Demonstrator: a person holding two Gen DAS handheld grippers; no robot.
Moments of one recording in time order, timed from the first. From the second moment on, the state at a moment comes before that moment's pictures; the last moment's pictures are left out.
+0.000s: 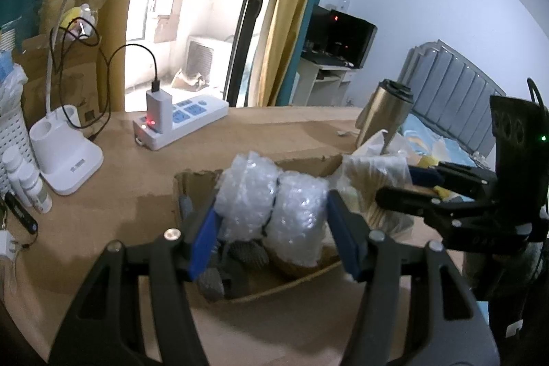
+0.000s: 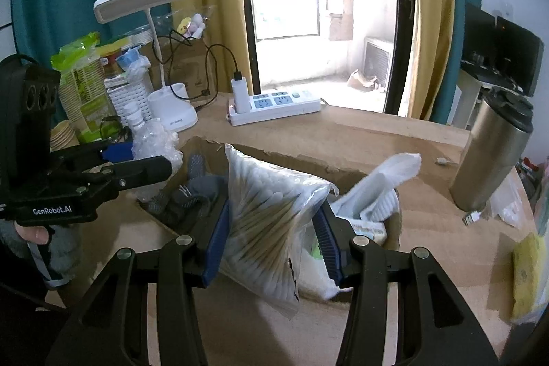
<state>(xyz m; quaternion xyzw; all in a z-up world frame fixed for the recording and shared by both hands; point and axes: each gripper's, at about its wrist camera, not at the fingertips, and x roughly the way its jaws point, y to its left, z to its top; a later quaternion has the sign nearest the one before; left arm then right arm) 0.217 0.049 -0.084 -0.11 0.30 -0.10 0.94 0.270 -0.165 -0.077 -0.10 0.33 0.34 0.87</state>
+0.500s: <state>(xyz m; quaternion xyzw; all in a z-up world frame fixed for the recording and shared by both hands) 0.252 0.048 -0.102 -0.11 0.32 -0.10 0.93 0.307 -0.153 -0.095 -0.09 0.35 0.34 0.87</state>
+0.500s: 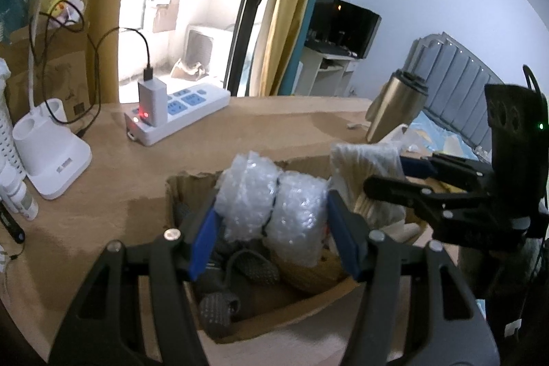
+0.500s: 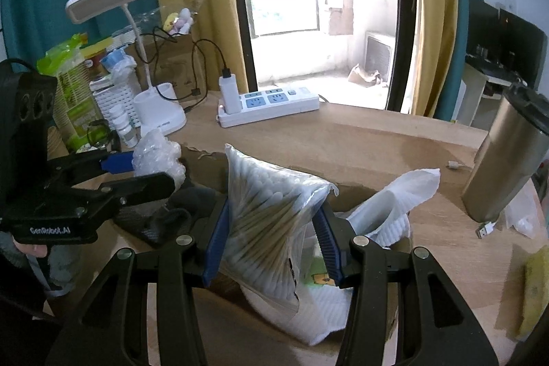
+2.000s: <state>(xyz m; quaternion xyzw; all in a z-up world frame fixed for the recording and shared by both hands) 0.266 0.017 -0.115 -0.06 0.37 -0.09 0.92 0.305 -0.169 -0.096 -0.08 0.34 0.30 0.89</state>
